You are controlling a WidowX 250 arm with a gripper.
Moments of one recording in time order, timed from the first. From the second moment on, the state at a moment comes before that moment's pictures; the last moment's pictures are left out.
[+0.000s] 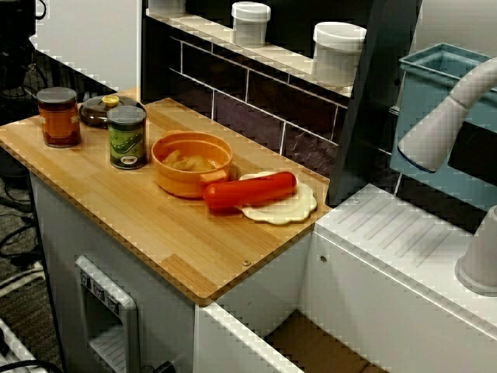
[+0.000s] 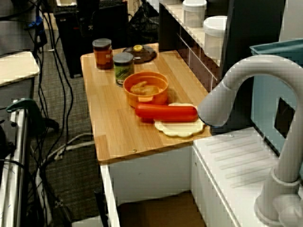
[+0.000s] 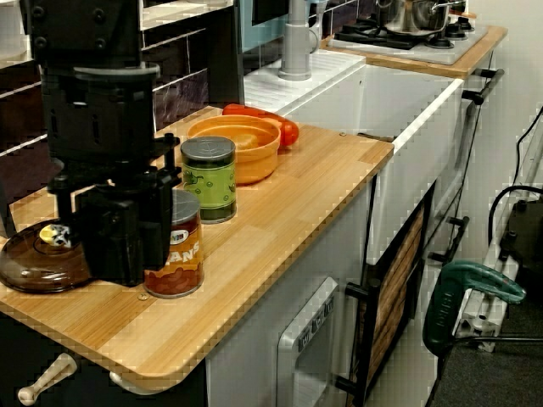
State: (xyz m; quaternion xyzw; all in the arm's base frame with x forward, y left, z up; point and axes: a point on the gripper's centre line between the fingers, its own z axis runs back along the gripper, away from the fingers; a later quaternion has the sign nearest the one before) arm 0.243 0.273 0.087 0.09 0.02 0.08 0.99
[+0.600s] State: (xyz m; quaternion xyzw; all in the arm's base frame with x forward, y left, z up) arm 0.248 0.267 0.081 0.10 0.02 0.08 0.99
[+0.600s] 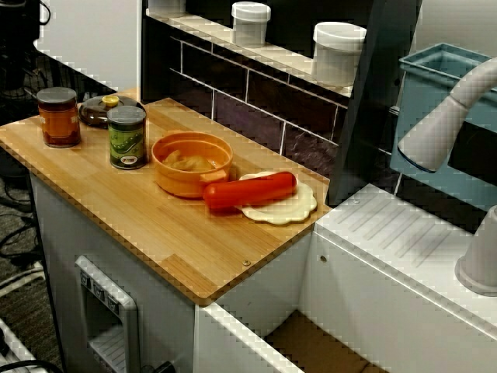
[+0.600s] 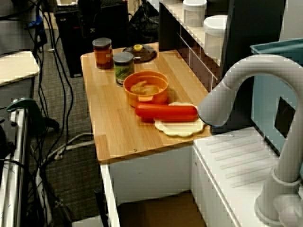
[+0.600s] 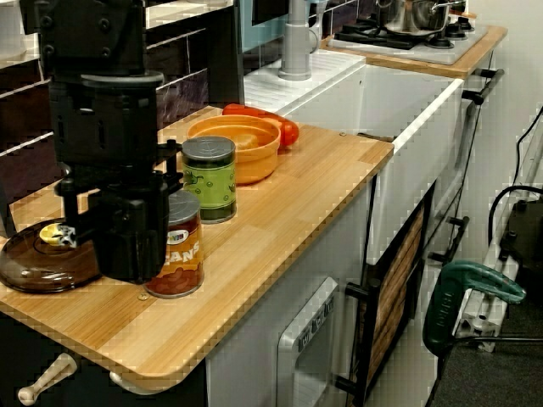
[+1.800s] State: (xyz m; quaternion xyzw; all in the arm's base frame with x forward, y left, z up) arm 0.269 0.230 0.075 0.06 0.03 0.11 0.99
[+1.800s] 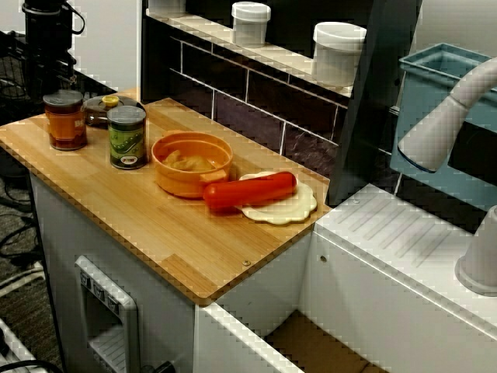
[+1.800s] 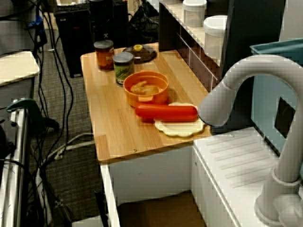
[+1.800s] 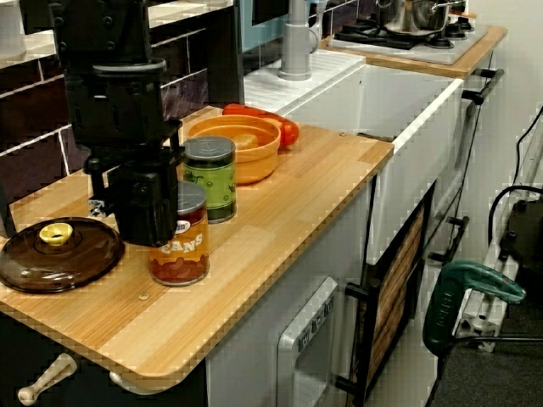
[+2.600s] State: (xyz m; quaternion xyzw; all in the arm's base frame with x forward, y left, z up) arm 0.263 0.206 0.068 0.02 0.05 0.10 0.99
